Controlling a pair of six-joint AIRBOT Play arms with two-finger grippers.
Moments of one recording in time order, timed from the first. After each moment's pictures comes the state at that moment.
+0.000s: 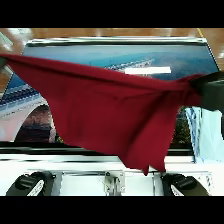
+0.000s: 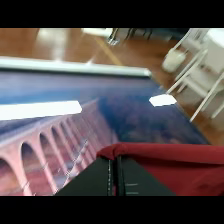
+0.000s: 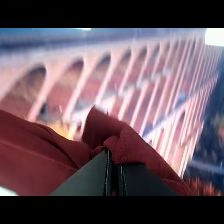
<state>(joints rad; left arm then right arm) -0.14 -0.60 1.34 1.06 -0.96 -1.57 0.33 -0.85 1.73 -1.50 1.59 1.65</state>
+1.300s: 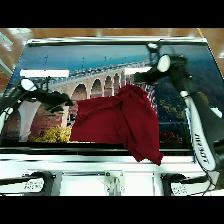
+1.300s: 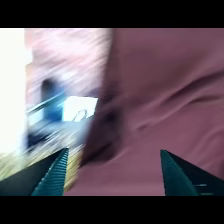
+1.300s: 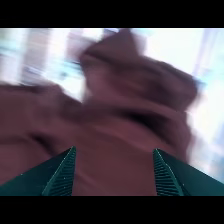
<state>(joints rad) 0.04 -1.44 1.18 1.16 -1.21 -1.61 0.20 -1.57 1.66 -1.48 1.20 1.62</state>
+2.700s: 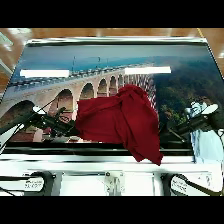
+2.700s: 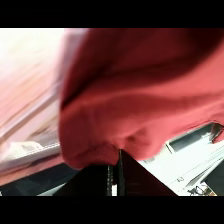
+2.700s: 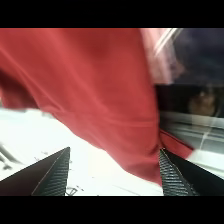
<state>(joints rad) 0.05 -1.50 0.75 0.77 -1.20 -1.27 -0.36 -1.32 0.78 -1.07 1.50 1.30</state>
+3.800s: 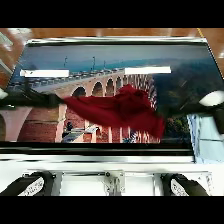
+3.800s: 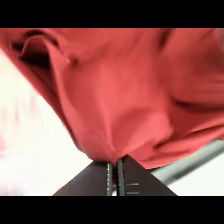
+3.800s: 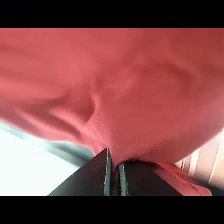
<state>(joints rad) 0.07 -1.04 1.08 0.80 -1.16 -1.24 -0.12 -1.05 1.00 -0.90 1.26 1.21</state>
